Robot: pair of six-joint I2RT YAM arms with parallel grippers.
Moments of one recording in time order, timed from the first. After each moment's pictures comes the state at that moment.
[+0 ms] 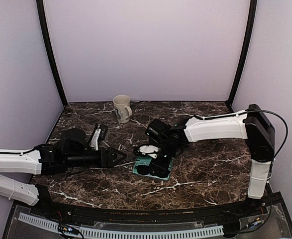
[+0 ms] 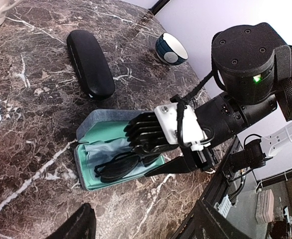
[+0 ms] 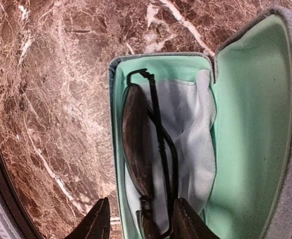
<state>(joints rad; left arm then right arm) -0.92 1.07 0.52 0.10 0.12 -0.72 1.01 1.94 1.40 -0.74 -0.22 -0.23</state>
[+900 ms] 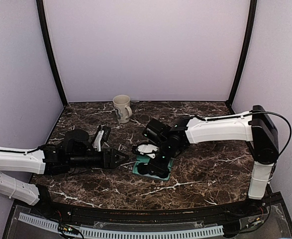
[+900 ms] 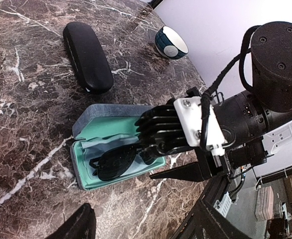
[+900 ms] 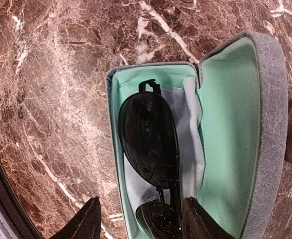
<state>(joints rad) -0.92 1.12 0.52 0.14 0.14 -0.72 1.05 1.90 1.41 -0.74 -0.11 -0.17</state>
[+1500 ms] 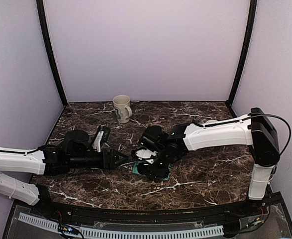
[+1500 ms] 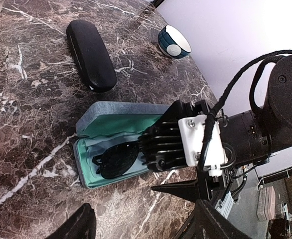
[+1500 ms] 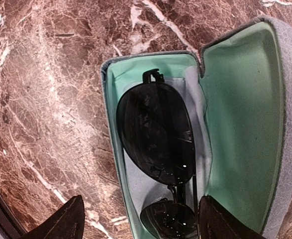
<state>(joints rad) -0.92 1.12 0.51 0.14 0.14 -0.72 1.12 1.90 1.38 -0.72 0.03 -0.09</state>
